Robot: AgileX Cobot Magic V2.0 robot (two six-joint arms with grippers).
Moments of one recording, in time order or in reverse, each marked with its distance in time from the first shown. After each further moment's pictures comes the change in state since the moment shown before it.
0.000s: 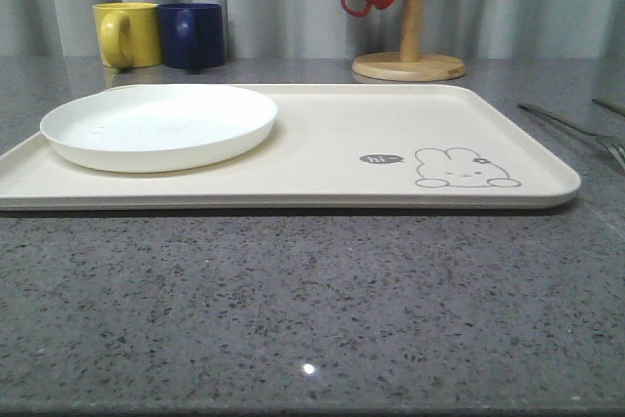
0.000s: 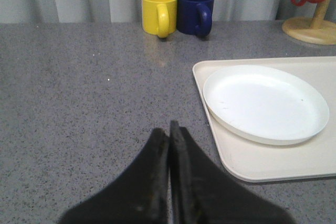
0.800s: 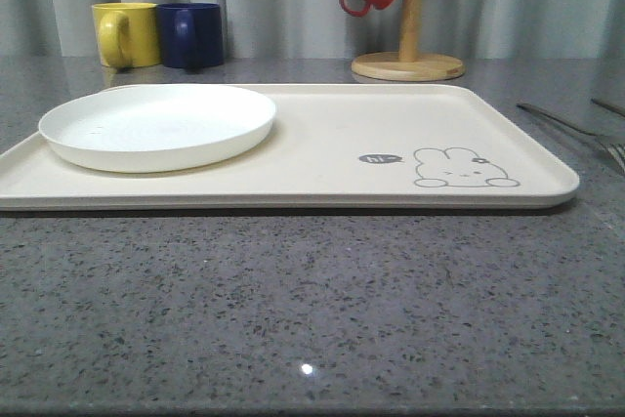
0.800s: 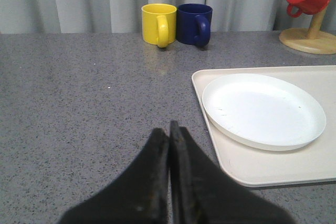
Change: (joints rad) left arm 0.000 -0.019 0.002 0.000 0.000 0.000; right arm 0.000 0.837 -0.715 0.056 0.610 0.000
